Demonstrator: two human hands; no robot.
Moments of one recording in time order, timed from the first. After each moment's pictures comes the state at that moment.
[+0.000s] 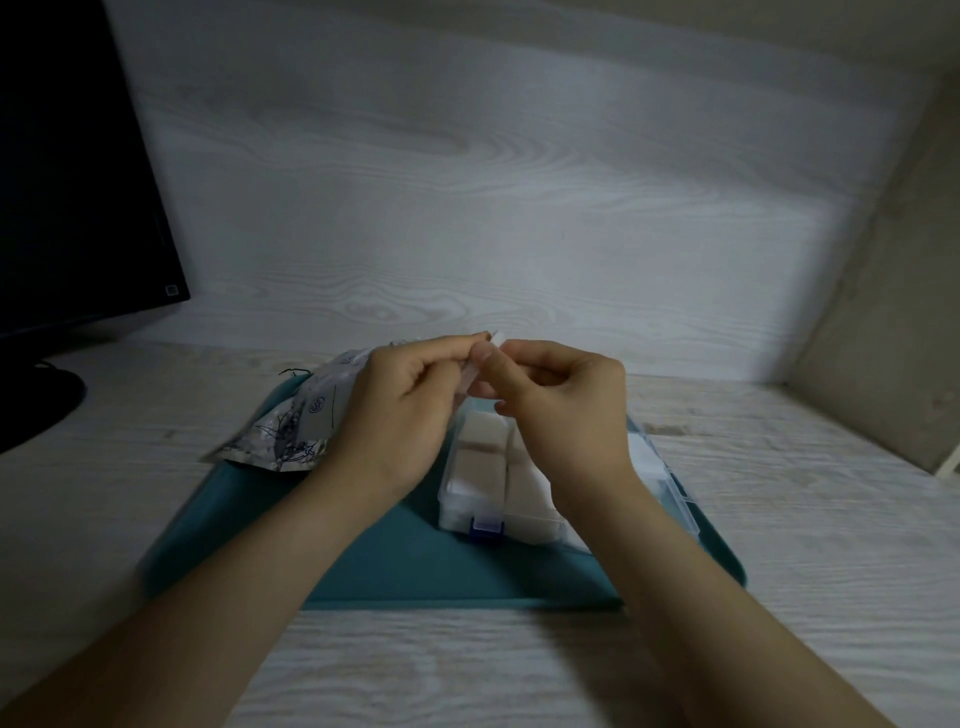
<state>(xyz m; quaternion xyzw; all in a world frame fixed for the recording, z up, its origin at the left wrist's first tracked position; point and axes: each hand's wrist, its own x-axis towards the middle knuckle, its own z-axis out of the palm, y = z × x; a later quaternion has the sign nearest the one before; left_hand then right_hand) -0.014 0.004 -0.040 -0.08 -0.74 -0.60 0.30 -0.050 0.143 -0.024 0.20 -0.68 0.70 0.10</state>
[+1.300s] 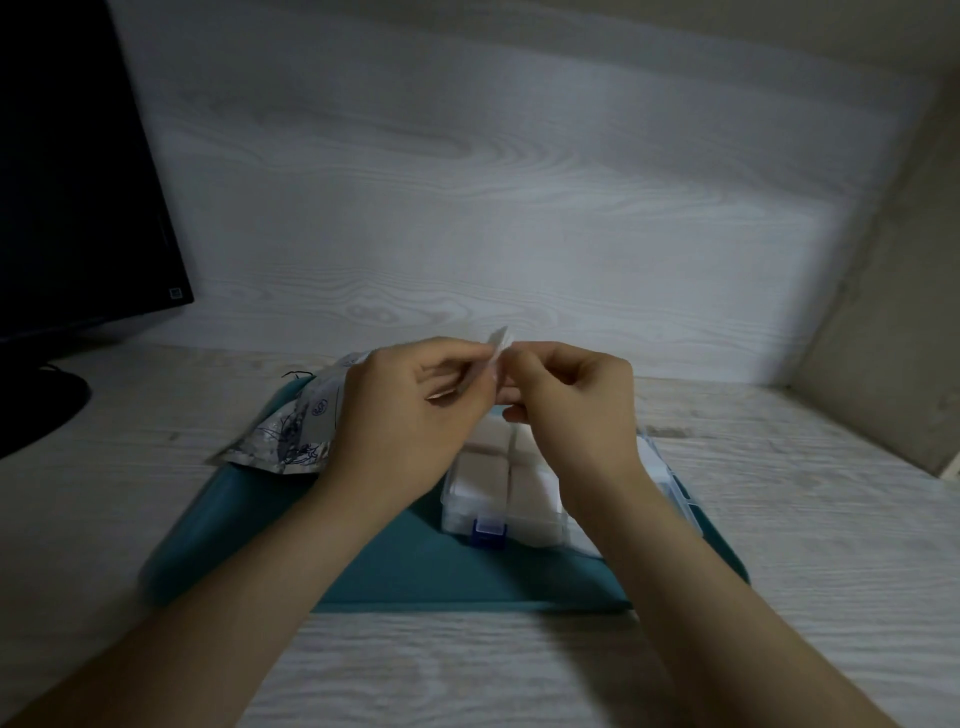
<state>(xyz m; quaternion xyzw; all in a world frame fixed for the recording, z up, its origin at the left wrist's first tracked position) -0.006 0.010 -0.037 -0.06 -0.76 -0.54 0.36 -0.051 0.147 -0.019 0.18 -0.67 0.71 0.09</state>
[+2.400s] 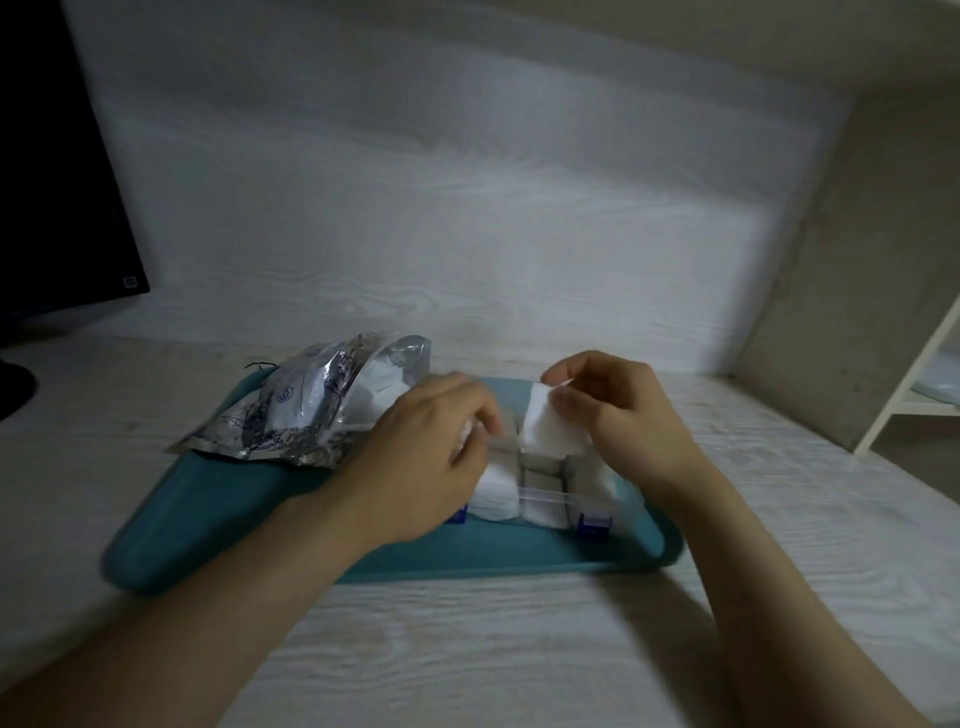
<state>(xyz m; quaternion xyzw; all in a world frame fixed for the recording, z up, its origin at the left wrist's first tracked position) -0.003 0.027 -0.060 -0.20 -0.89 -0.27 0.31 -0.073 0.242 -0.027 0.24 -0.82 0.51 0.09</state>
